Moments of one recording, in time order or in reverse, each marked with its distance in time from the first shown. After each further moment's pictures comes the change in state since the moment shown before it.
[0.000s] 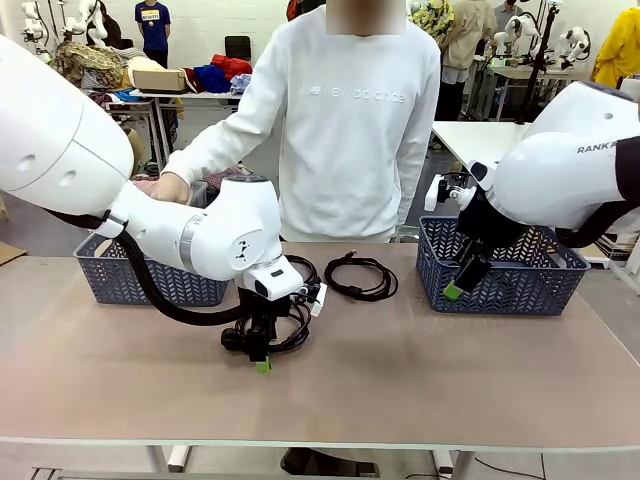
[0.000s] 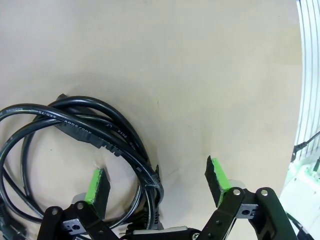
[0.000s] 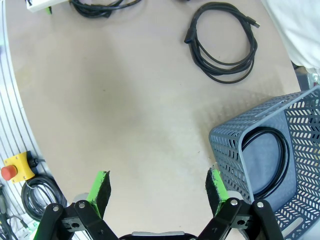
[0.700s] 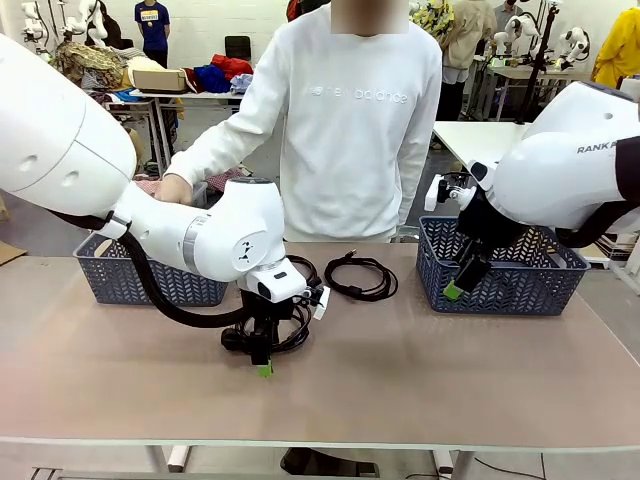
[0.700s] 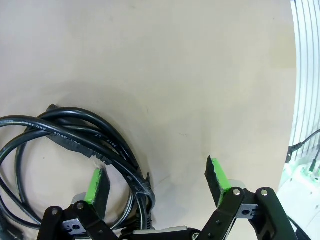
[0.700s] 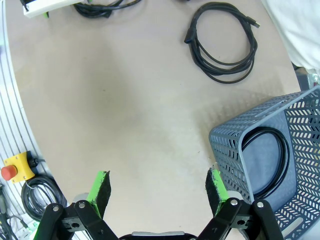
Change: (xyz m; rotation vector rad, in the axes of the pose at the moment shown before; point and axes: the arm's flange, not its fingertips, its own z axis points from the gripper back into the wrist) left arm 0.006 -0.005 -0.002 -0.021 0.003 -0.003; right arm 0.000 0.000 0.000 0.000 0.000 0.000
